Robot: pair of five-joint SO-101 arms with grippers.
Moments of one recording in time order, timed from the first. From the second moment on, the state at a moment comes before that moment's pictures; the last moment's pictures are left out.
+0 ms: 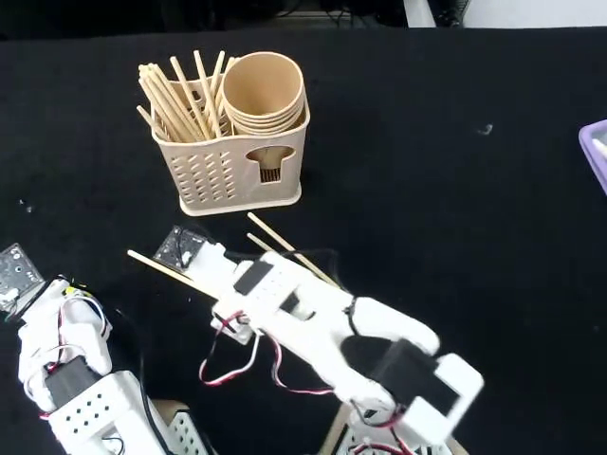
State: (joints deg) left arm -43.2 -95.0 93.8 50.1 0.7; right arm -49.9 1.7 41.6 45.8 11.8
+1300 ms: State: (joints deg) left arm -43.3 -95.0 93.8 50.1 0.7; right arm -38.4 -49.3 34.9 36.9 4.8
